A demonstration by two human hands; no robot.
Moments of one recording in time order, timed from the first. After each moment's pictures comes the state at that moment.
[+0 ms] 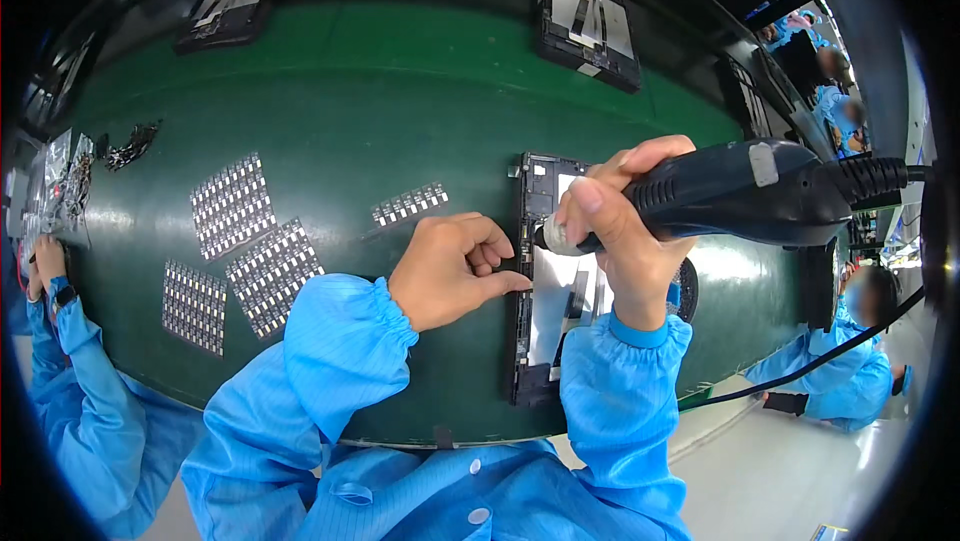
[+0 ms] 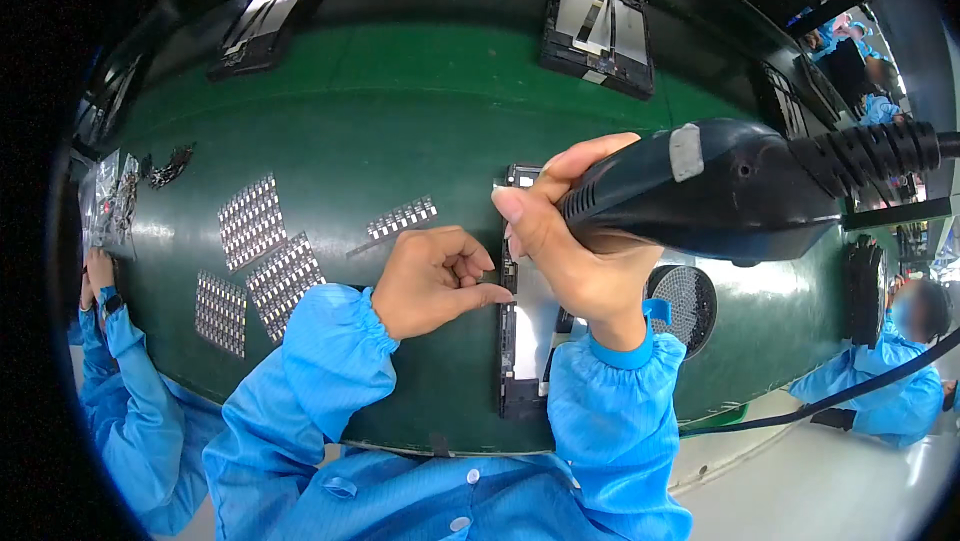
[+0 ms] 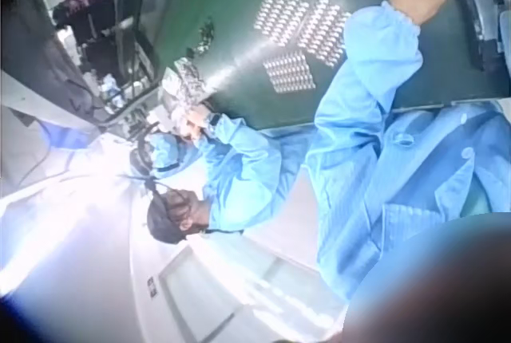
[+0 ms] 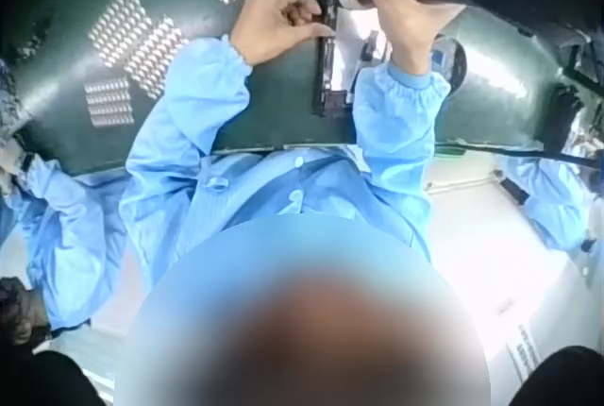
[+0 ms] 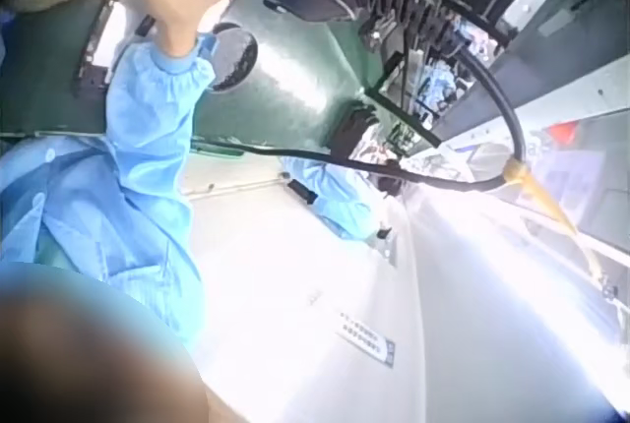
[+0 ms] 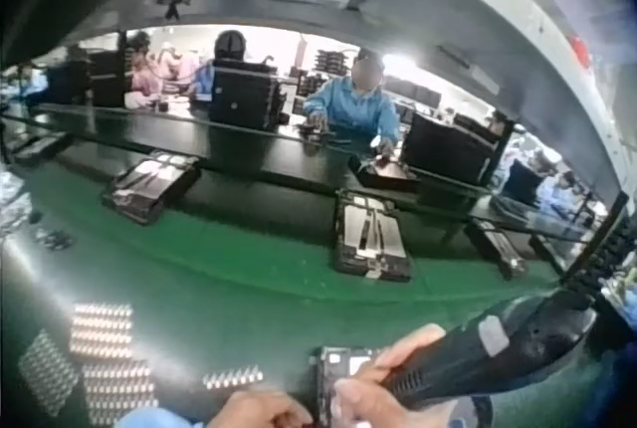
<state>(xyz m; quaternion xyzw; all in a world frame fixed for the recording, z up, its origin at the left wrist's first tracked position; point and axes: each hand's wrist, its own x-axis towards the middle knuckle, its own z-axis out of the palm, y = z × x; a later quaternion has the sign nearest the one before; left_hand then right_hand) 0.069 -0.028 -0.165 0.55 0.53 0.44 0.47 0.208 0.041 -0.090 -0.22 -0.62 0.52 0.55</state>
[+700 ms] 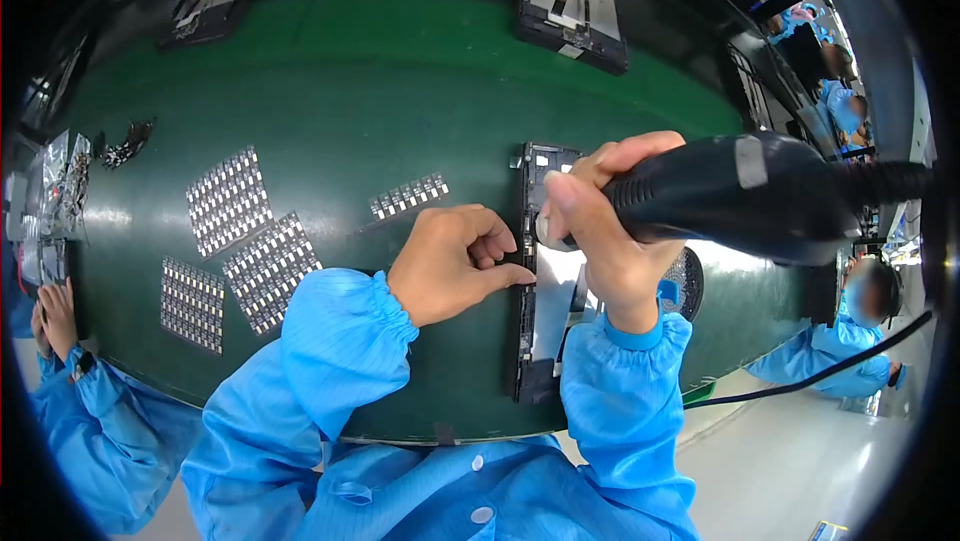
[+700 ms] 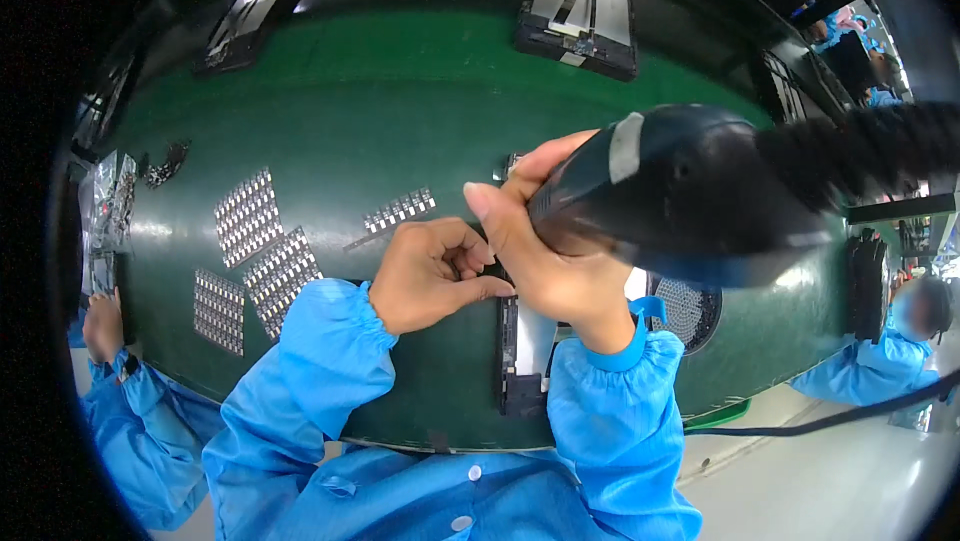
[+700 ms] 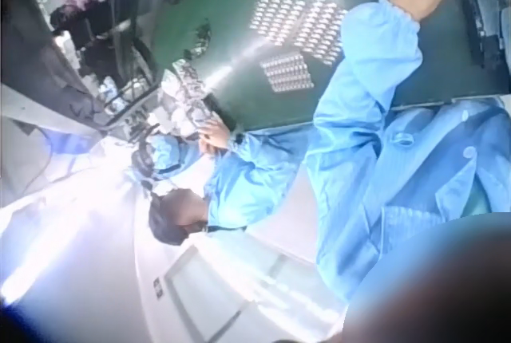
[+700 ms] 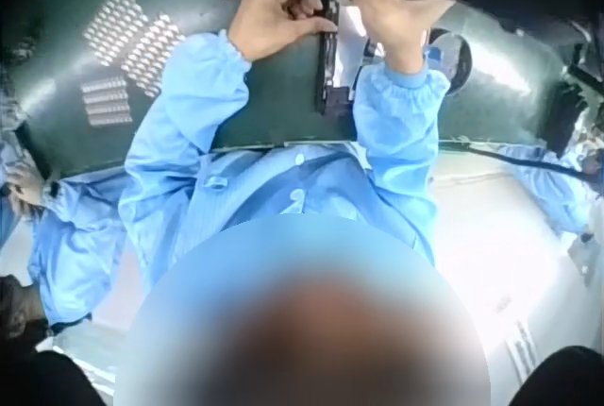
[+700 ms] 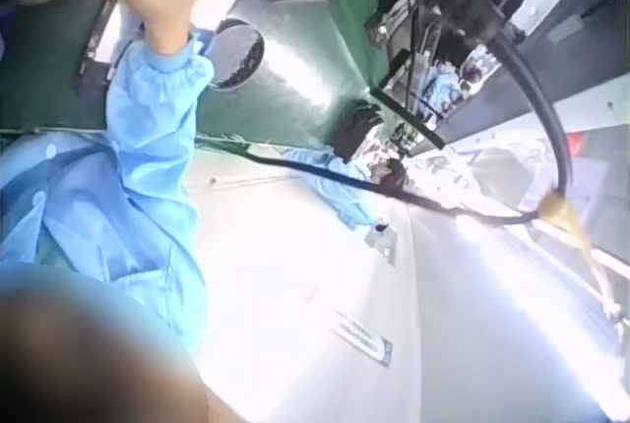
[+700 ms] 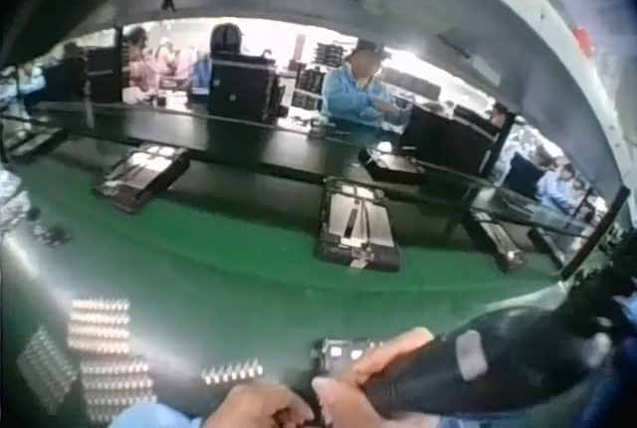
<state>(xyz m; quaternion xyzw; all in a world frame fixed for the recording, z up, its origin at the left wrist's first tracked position) 0.069 -0.026 -0.166 0.54 0.52 0.45 0.48 0.197 0.033 -0.095 -0.23 -0.64 0.50 0.54</state>
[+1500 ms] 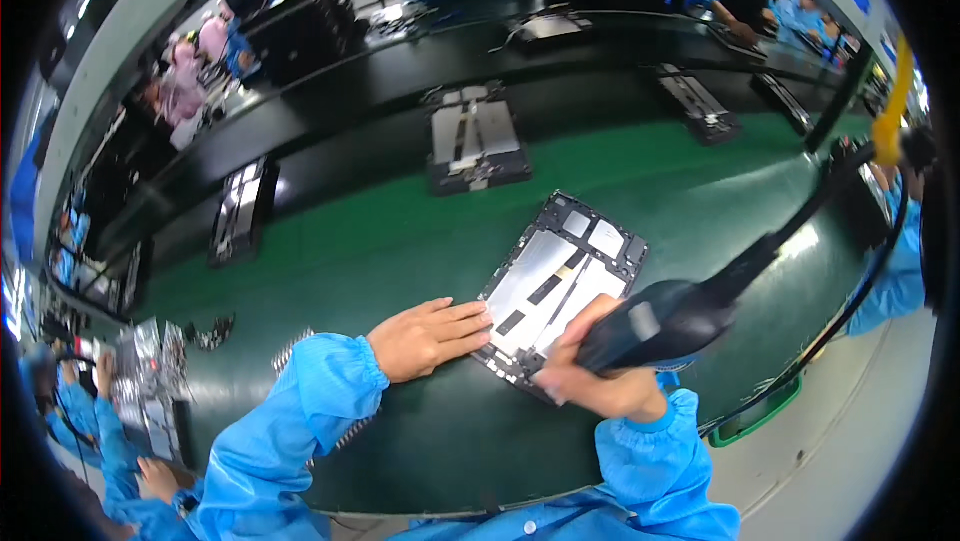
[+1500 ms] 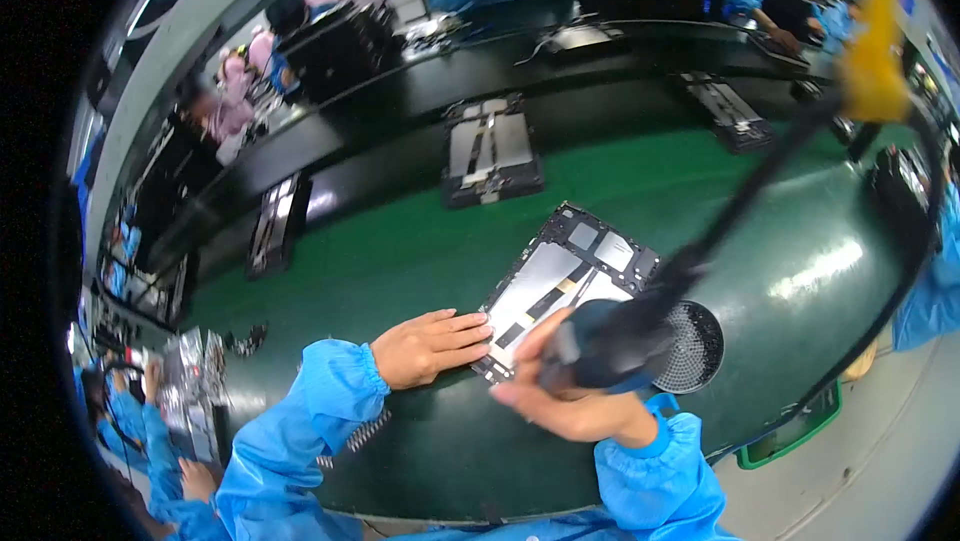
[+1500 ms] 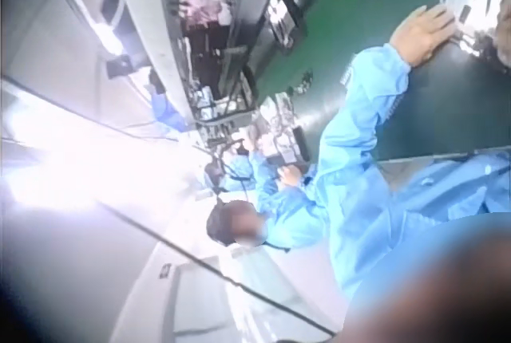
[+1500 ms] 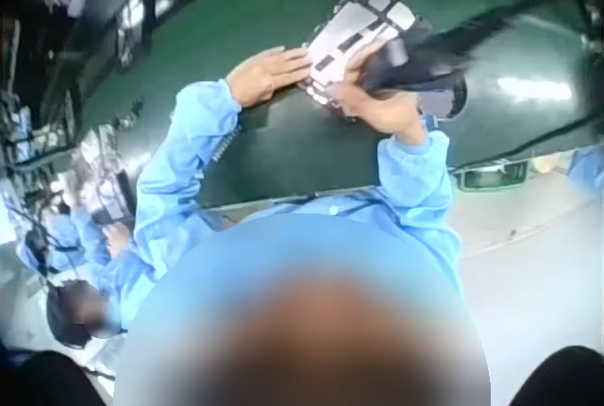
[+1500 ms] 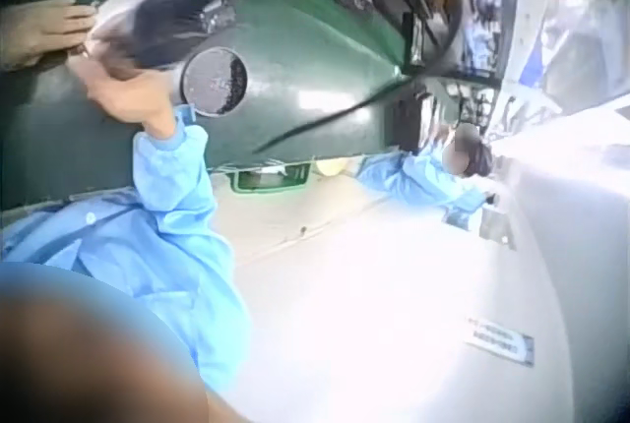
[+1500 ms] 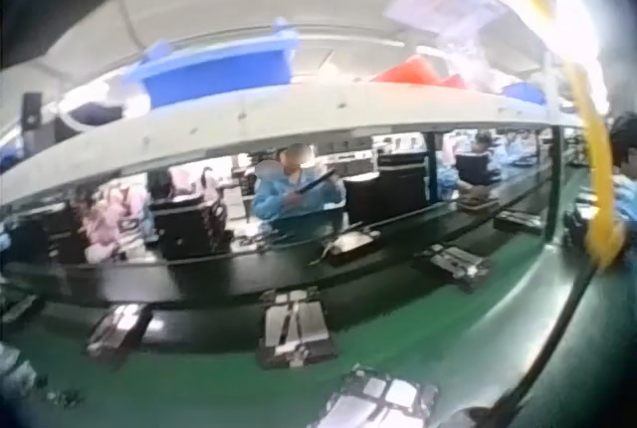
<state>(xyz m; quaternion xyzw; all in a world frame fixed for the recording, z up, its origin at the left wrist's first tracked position) 0.028 0.022 -0.117 0.97 0.22 0.07 0.05 0.290 -0.012 -0.071 -0.20 -0.61 0.56 0.52</state>
